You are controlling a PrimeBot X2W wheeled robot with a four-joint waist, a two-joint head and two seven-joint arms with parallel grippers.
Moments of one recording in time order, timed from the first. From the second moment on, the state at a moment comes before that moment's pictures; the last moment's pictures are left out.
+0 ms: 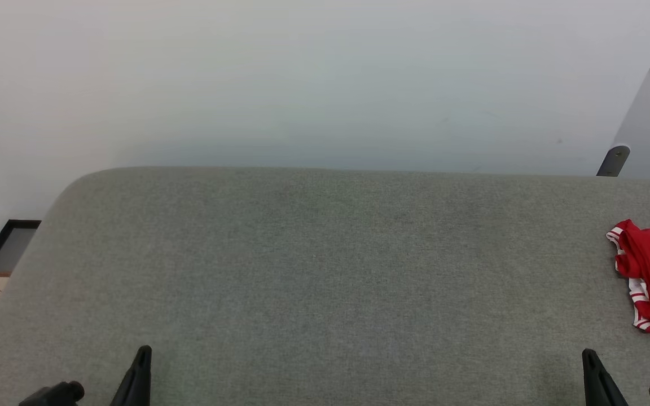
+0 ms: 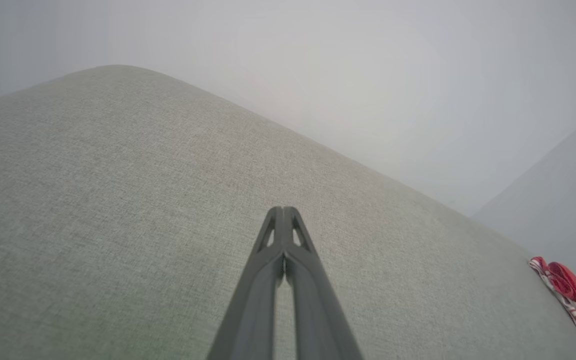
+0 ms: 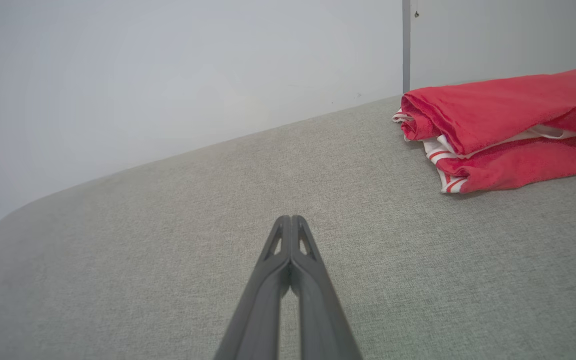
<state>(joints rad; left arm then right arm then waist) 0.07 0.26 -0.04 0.28 -0.69 -0.13 -0.19 0.08 -0.06 -0.12 0.28 0.32 0.13 -0.17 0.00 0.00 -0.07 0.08</state>
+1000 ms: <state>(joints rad) 0.00 0.18 0.02 0.27 -1.04 -0.13 -0.07 0.01 -0.06 -0.12 0.27 0.81 0.13 -0.06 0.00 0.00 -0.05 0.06</state>
